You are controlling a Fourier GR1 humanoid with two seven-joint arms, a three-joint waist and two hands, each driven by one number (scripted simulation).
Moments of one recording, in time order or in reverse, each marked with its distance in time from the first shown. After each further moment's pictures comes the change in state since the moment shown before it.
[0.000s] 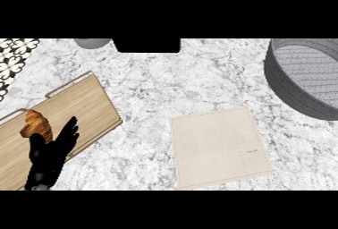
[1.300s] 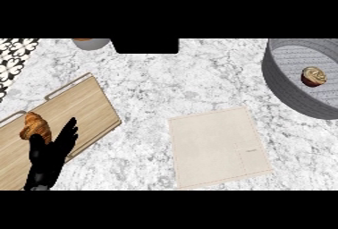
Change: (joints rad) left arm 0.004 -0.014 0.019 -0.001 -0.019 -0.015 0.008; right arm 0.071 -0.201 -0.049 0.279 -0.004 -0.067 -0.252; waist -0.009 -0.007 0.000
